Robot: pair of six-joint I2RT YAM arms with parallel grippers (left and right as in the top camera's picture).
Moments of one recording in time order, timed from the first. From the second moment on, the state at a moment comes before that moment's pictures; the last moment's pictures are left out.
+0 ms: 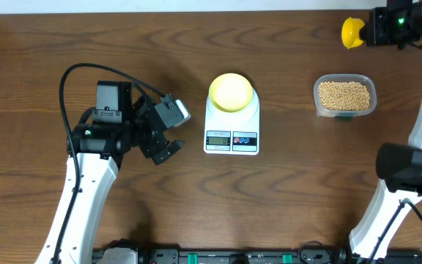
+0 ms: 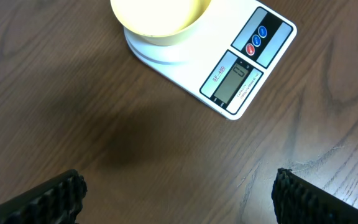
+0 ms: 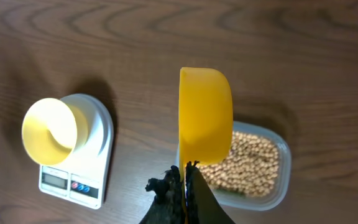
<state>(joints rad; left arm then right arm) -0.08 1.27 1.05 -0.84 0.43 0.88 -0.14 2.15 2.60 -1.58 -0.33 -0.17</state>
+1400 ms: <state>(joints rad) -0.08 1.27 1.05 -0.84 0.43 0.88 -0.12 2.15 2.42 -1.69 -0.08 -0.11</state>
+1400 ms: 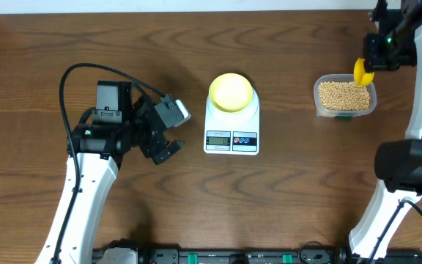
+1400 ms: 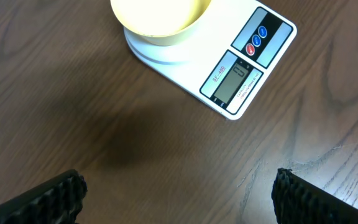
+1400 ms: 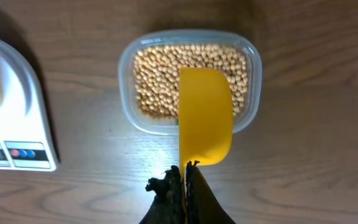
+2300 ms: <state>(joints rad) -0.08 1.27 1.05 -0.84 0.43 0.88 -0.10 2.15 2.12 -1.43 0.09 -0.16</state>
